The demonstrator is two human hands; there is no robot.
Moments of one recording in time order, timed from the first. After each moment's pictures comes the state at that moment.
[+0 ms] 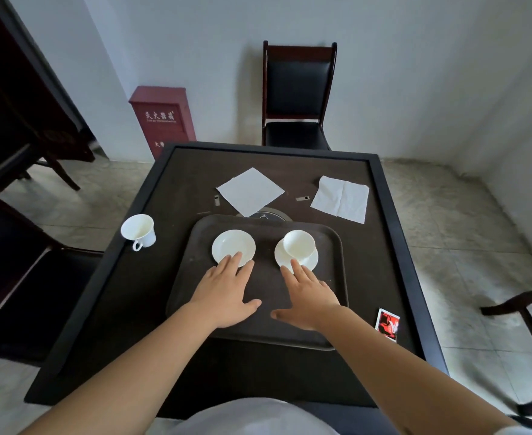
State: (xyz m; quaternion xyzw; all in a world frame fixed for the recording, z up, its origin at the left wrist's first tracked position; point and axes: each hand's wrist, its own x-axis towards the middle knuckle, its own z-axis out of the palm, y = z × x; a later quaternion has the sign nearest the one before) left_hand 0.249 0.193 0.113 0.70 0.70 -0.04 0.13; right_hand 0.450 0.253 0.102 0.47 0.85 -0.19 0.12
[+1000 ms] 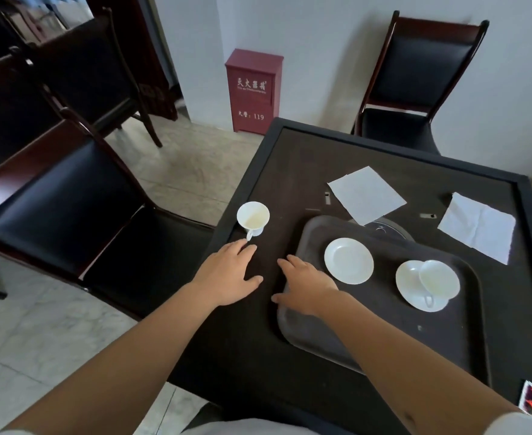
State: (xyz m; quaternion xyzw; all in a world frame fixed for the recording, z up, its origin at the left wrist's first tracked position) left_hand -0.012 0.146 0.102 0.60 0.78 0.02 0.16; right_hand 0.164 0.245 0.086 0.35 0.89 -0.22 0.18
